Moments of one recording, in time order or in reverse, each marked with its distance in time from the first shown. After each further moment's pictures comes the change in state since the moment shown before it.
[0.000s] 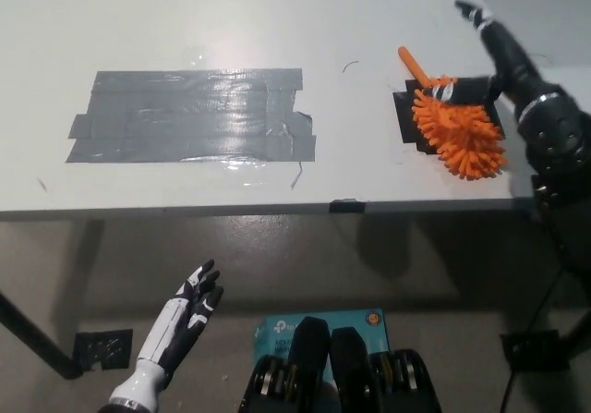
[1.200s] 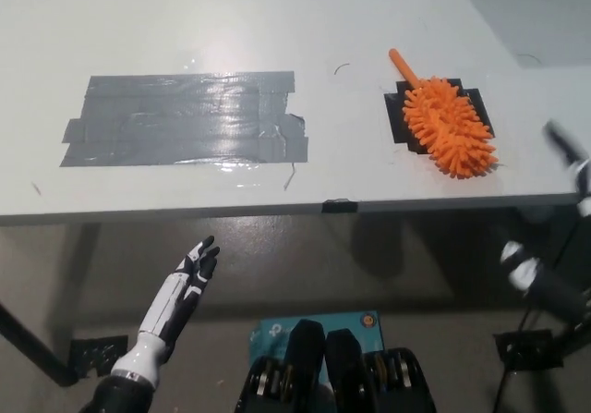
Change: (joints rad) left_arm -0.068 0.005 0.008 0.043 -0.008 0.009 0.000; right_arm 0.766 0.103 -0.128 -0.951 -0.052 -0.088 0.085
